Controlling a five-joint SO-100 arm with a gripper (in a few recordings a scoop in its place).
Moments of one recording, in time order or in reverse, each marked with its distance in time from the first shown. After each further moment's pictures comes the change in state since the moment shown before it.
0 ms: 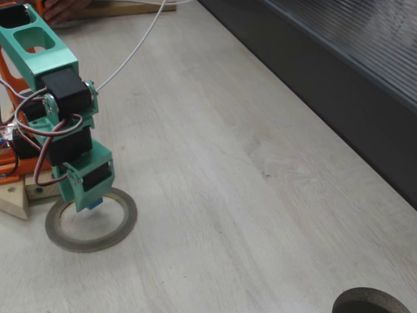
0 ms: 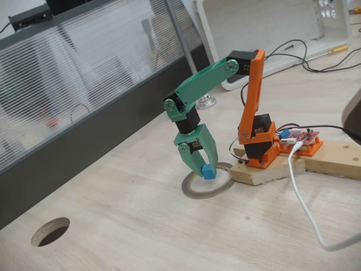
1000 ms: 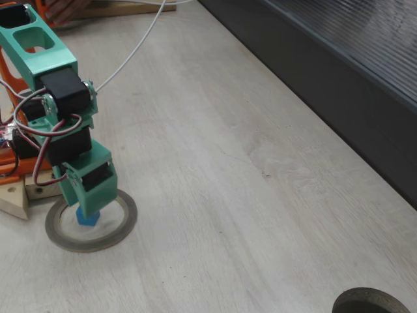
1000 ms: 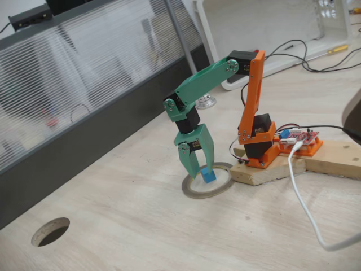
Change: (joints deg) arm -0.4 0.0 0.0 0.5 0.0
